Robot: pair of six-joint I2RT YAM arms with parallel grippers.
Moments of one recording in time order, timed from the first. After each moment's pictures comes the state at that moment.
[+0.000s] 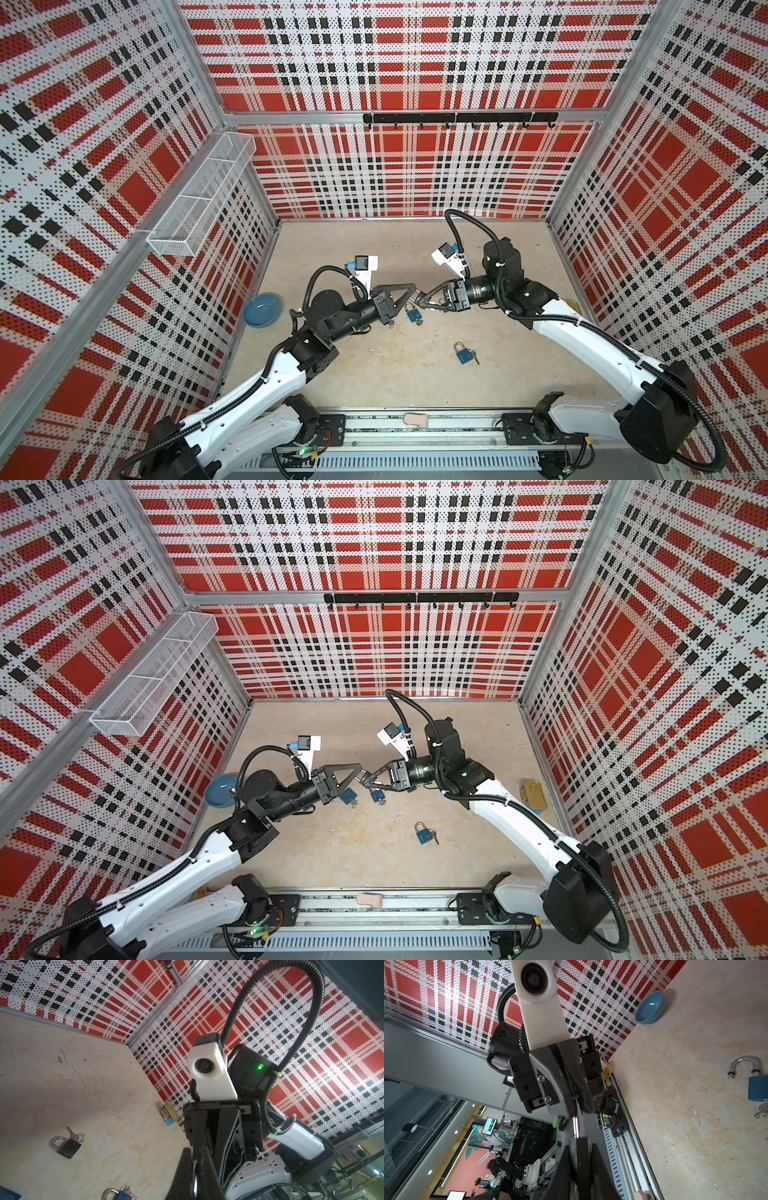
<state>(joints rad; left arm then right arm) -0.72 0.92 0.62 0.36 0.38 -0.86 0.60 1.28 1.06 -0.13 -1.09 0.68</state>
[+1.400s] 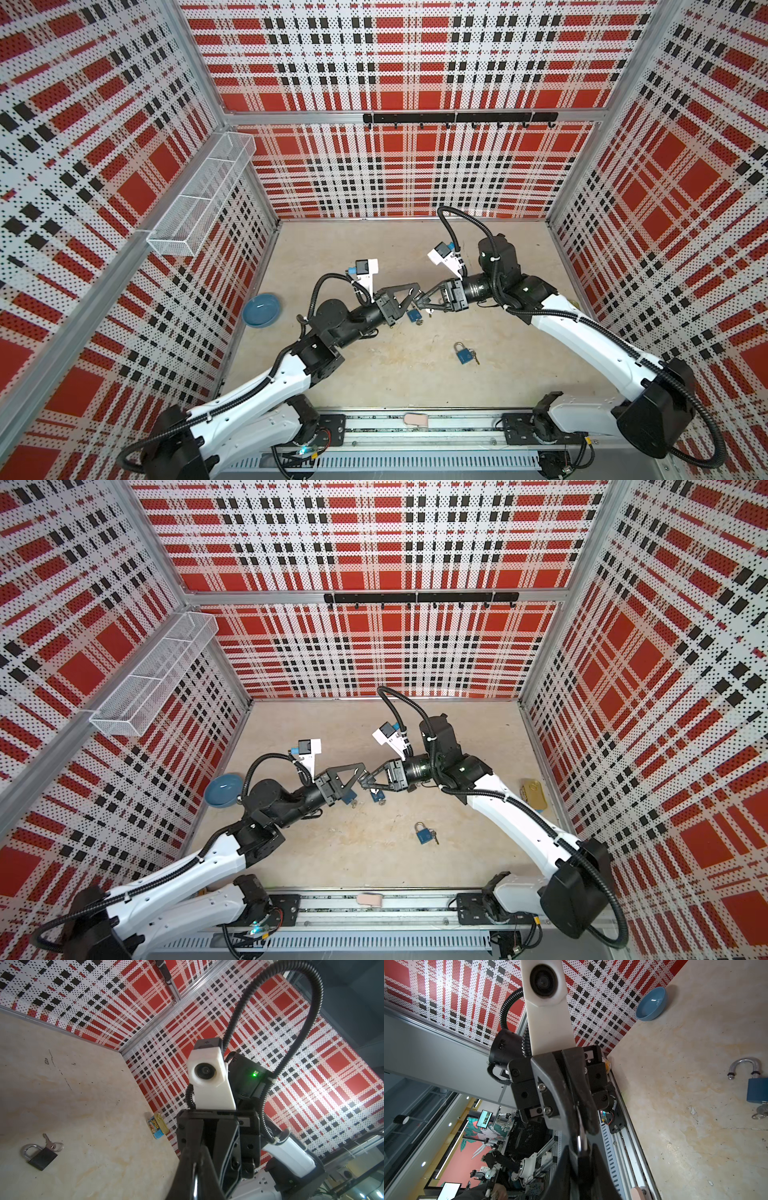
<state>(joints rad) -0.77 0.92 0.59 0.48 0.28 -0.94 0.61 1.31 1.13 -0.24 -1.08 0.59</state>
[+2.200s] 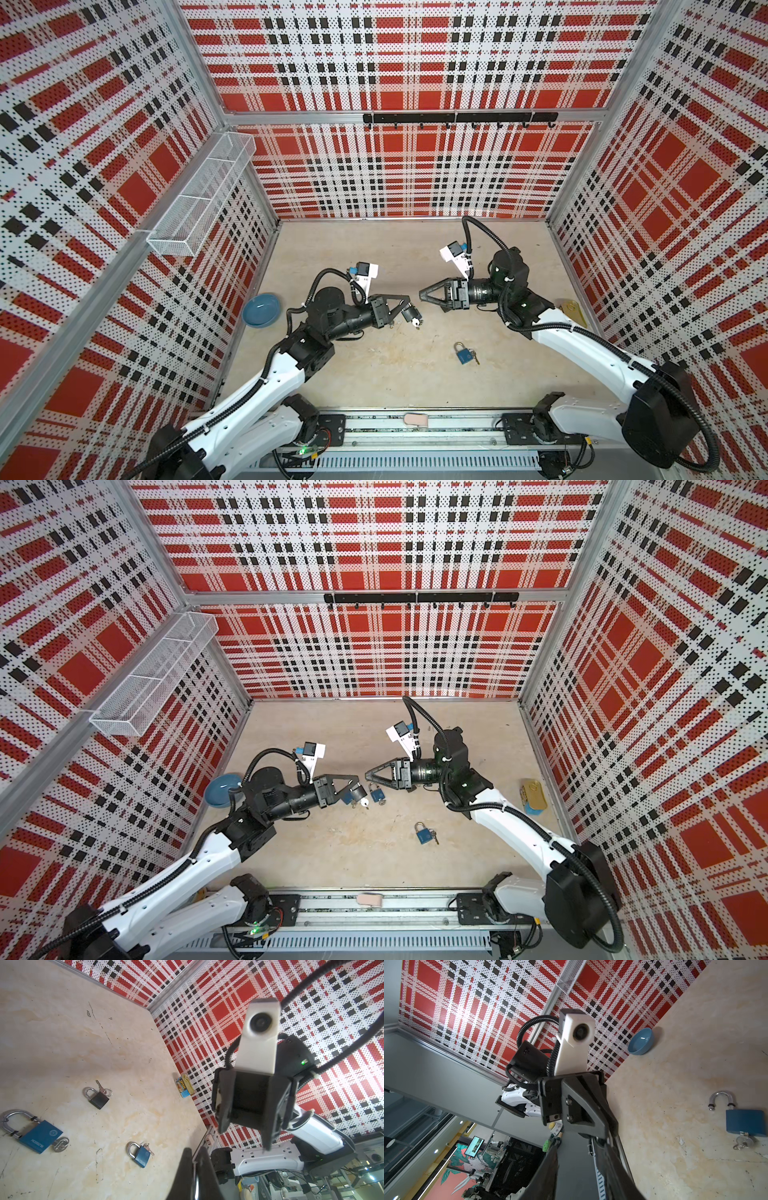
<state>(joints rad) -0.60 0.90 0.62 0.18 0.51 -0.88 0.57 1.25 0.86 0.28 -1.02 0.84</state>
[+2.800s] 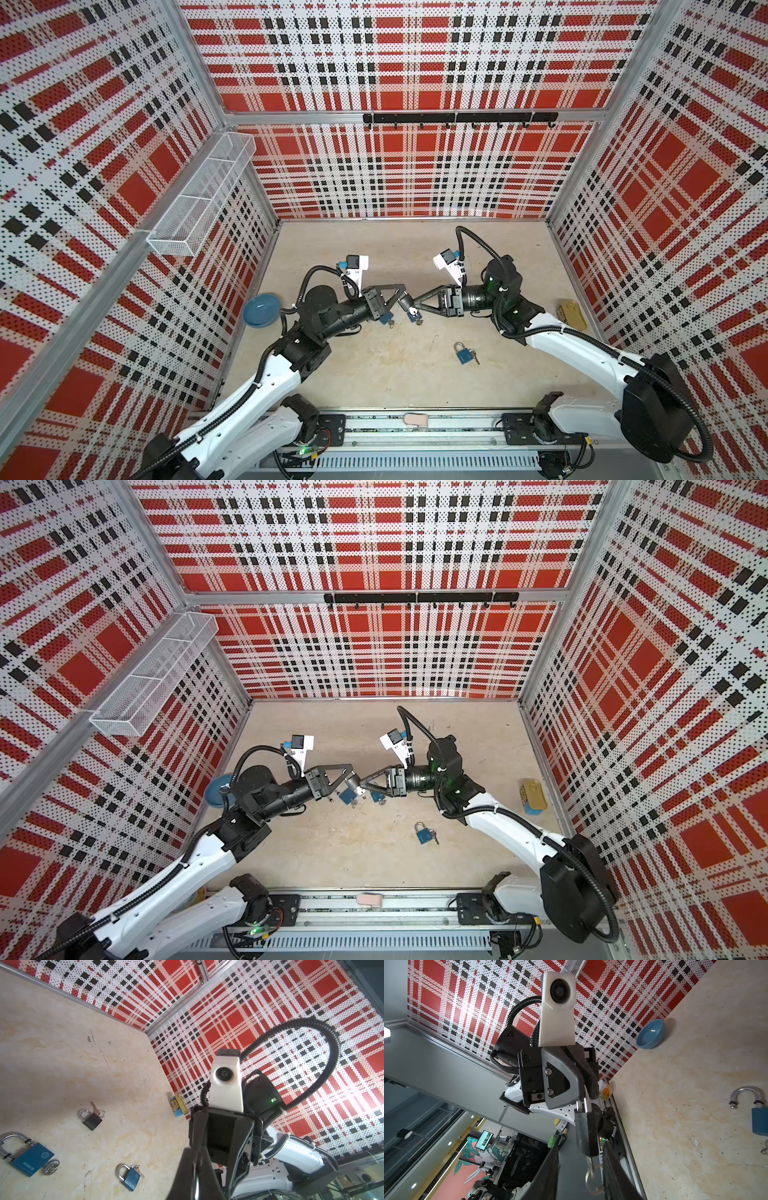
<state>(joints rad) -0.59 0.87 0.65 0.21 0.43 -0.94 0.63 1.28 0.82 0.41 -1.01 0.89</state>
